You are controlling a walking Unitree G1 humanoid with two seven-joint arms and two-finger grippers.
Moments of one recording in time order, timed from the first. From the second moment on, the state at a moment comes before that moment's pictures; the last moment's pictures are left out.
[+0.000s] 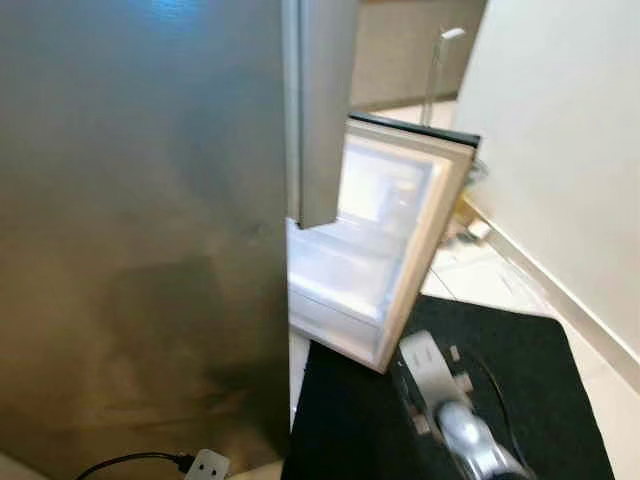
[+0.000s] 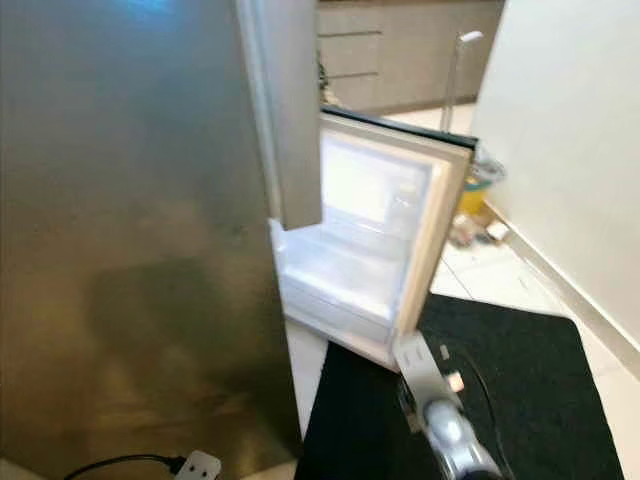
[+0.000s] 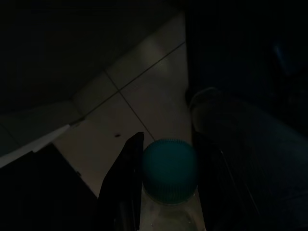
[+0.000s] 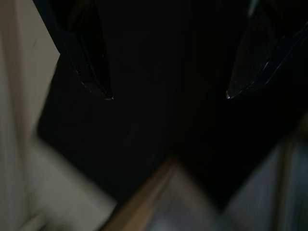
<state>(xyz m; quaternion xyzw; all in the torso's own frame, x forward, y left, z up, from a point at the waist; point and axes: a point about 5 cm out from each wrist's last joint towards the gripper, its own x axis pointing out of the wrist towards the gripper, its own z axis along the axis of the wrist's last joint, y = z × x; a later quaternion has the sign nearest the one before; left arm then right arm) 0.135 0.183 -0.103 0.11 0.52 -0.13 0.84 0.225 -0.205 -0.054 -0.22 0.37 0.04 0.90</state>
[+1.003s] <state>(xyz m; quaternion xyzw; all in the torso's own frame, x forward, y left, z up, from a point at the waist) 0.131 0.182 -0.105 0.11 0.53 -0.14 0.83 0.140 -0.234 -0.093 -0.22 0.51 0.07 0.83</state>
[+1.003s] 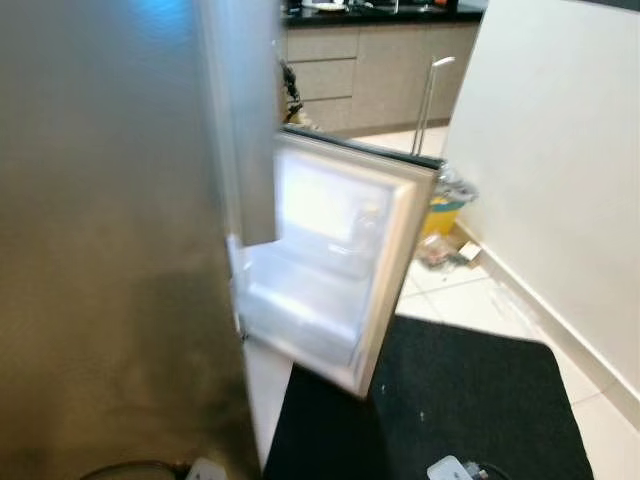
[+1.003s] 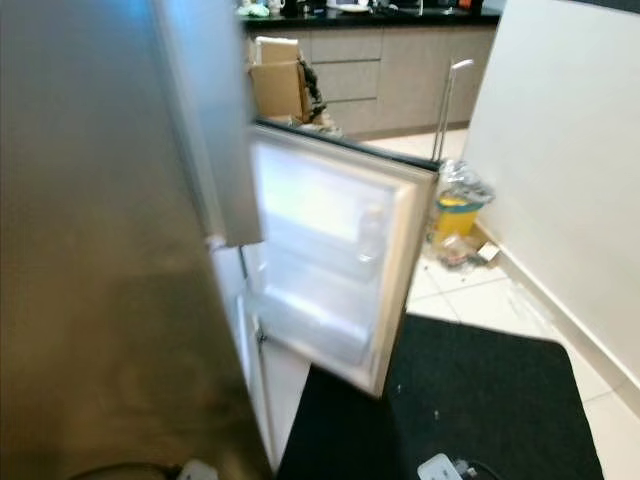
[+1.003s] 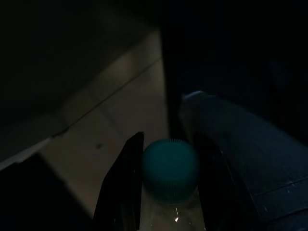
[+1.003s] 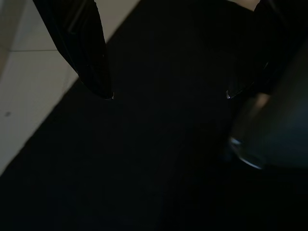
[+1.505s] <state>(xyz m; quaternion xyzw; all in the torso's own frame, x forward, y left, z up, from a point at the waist) 0.131 0.181 -0.105 0.11 0.53 -0.14 0.83 0.137 -0.227 -0.095 -0.20 0.52 0.10 0.82</state>
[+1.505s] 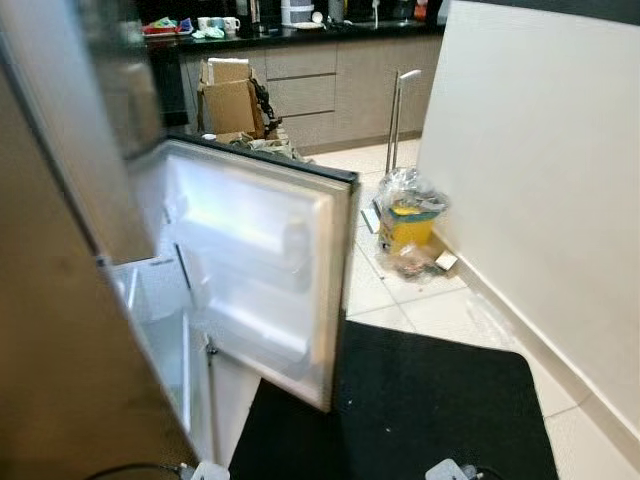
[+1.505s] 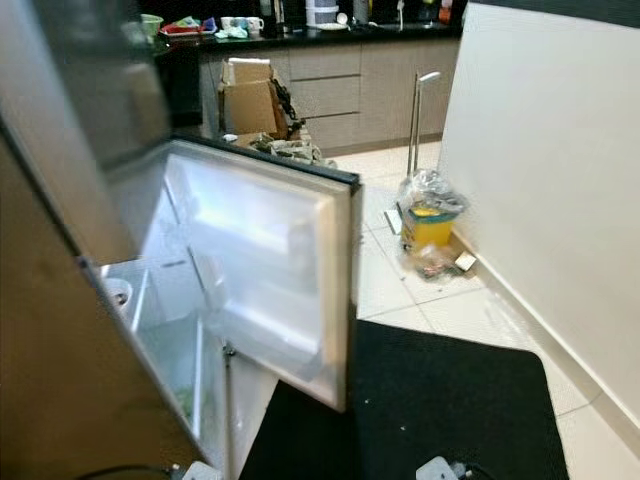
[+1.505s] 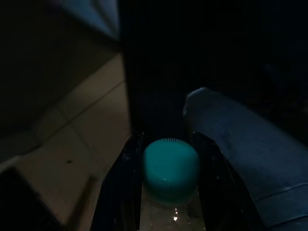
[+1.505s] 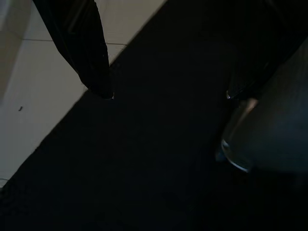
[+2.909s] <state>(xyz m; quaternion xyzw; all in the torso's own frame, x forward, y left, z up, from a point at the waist) 0.133 0.180 -0.104 0.11 0.53 -0.14 0.83 0.147 -0.215 -0.094 -0.19 0.51 0.12 0.83</state>
